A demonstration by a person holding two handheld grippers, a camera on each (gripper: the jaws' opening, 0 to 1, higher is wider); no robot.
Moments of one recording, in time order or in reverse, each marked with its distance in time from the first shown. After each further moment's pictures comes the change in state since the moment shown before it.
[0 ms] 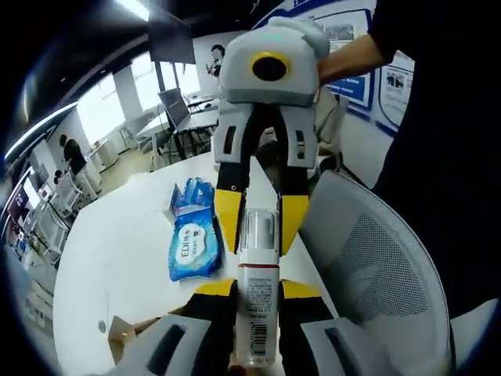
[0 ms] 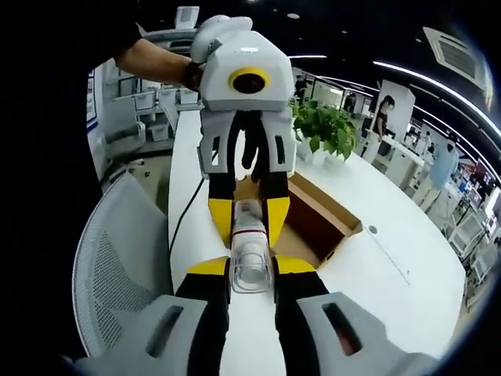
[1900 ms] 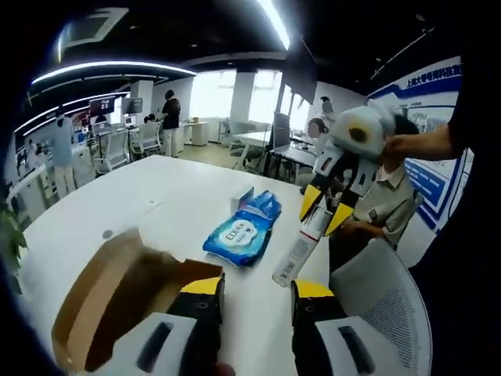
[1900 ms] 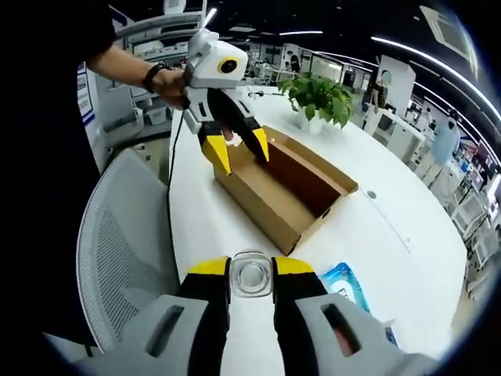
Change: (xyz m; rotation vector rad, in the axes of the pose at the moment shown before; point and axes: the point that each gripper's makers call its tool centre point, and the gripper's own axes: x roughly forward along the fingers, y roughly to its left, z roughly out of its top) left arm -0.030 0.017 -0.051 -0.586 -0.284 0.376; right arm -0.025 -0.010 -0.052 0.044 0.165 0.014
